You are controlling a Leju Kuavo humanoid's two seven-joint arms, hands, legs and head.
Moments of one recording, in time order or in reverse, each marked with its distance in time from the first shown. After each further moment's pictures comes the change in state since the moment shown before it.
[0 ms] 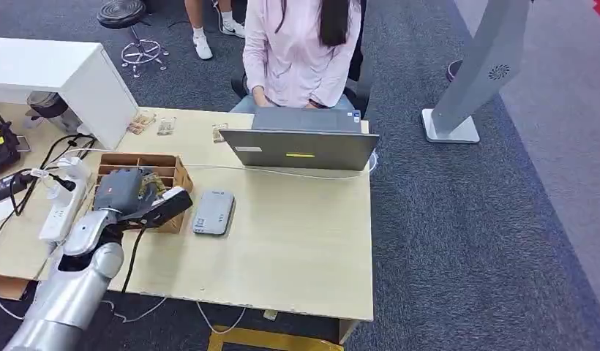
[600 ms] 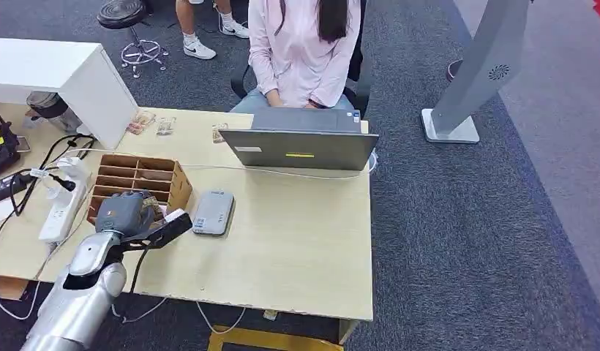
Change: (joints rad) left arm 0.089 -0.025 0.046 0.106 -0.136 0.060 0.042; right arm 0.000 0.001 -0.015 -0.001 0.042 0.007 0.018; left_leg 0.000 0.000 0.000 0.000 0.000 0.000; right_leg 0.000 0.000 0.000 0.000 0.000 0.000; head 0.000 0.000
